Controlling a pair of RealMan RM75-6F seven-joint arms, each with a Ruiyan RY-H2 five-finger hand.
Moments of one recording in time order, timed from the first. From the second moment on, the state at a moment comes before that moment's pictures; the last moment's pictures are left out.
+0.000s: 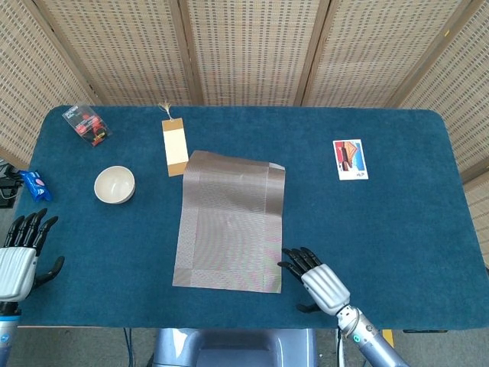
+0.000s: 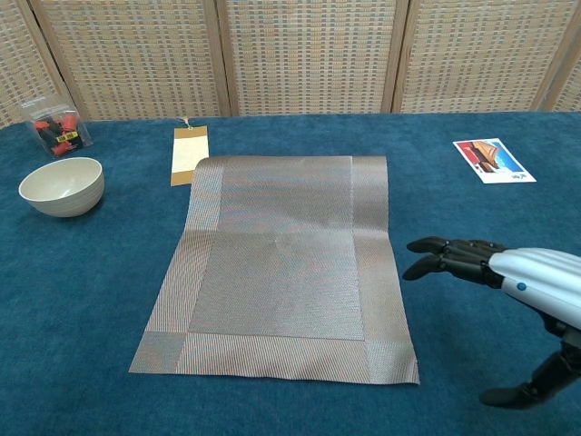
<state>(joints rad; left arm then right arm) -0.11 -1.27 0.01 -1.43 1.54 1.57 0.00 0.33 -1.48 -0.04 -1.63 -1.68 1.12 -0.07</state>
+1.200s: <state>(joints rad) -0.11 -1.28 -0.03 -1.42 1.50 1.51 -0.02 0.41 -1.74 0.00 -1.35 -1.59 1.07 0.03</state>
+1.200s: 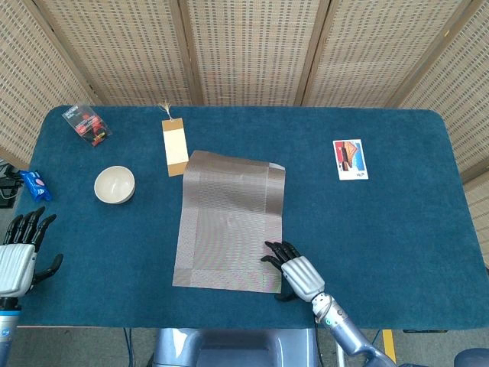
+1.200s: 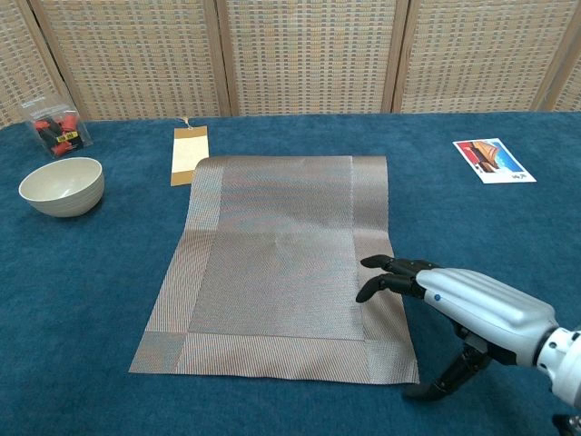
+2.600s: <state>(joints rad) -0.11 -1.28 -0.03 -1.43 1.50 1.48 -0.02 0.42 -1.83 0.00 -1.22 -1.57 1.16 0.07</state>
